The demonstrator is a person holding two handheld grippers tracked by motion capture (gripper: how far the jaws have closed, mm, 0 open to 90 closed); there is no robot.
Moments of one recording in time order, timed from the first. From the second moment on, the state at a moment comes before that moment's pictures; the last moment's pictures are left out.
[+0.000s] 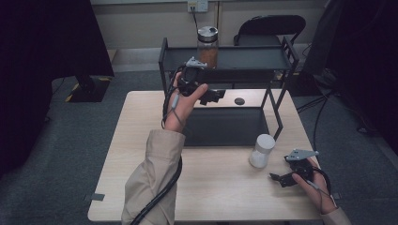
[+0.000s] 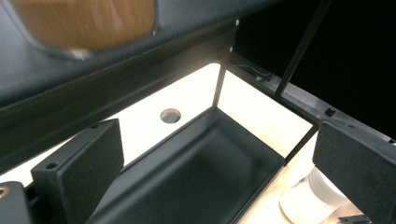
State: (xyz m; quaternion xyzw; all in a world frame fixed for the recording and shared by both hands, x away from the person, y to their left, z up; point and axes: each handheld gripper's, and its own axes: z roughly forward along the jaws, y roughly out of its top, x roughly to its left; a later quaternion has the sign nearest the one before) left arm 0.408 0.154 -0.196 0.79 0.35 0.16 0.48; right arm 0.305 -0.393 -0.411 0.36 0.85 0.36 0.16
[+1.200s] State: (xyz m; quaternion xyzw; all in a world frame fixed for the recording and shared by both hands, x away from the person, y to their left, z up) left arm 0.405 0.151 -0.296 0.79 0.37 0.14 0.47; right arm 0.304 -0.393 -0.411 0.36 0.85 0.35 0.16
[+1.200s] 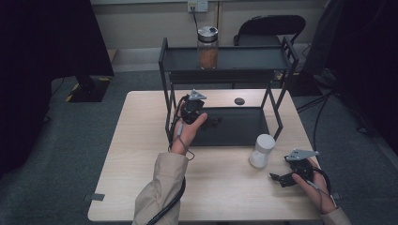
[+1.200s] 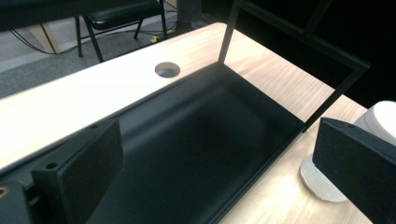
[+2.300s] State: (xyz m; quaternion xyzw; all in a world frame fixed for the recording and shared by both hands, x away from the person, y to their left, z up) left arm 0.385 0.160 -0.354 0.80 0.39 0.12 0.44; right arm 0.304 -0.393 -0.411 0.36 0.85 0.35 0.16
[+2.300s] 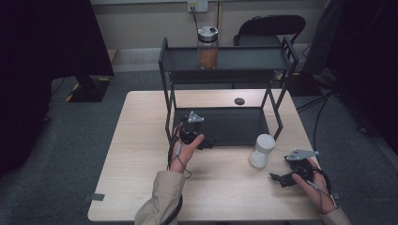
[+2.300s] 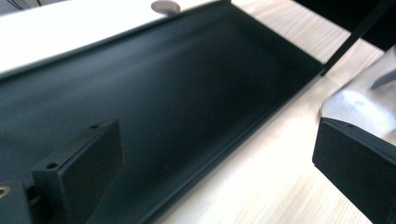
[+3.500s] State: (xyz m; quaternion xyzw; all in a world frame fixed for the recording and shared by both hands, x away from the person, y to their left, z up) left arm 0.332 0.171 -0.384 0.82 0.37 0.14 0.40; right arm 0.304 -0.393 -0.411 0.36 0.85 0.35 0.16
